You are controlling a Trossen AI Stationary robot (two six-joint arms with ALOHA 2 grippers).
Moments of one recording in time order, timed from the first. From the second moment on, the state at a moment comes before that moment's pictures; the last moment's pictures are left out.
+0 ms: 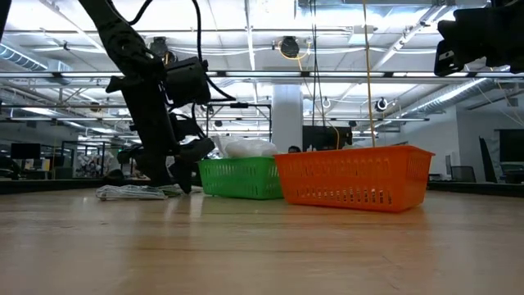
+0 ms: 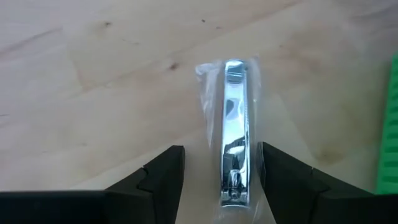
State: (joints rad) left arm 0.22 1.67 0.76 -0.33 -0.36 -0.87; right arm 0.28 0.05 0.02 0.21 0.03 -0.09
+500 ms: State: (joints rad) left arm 0.23 1.67 0.75 -0.34 -0.36 -0.76; right arm 0.28 0.05 0.02 0.21 0.03 -0.09
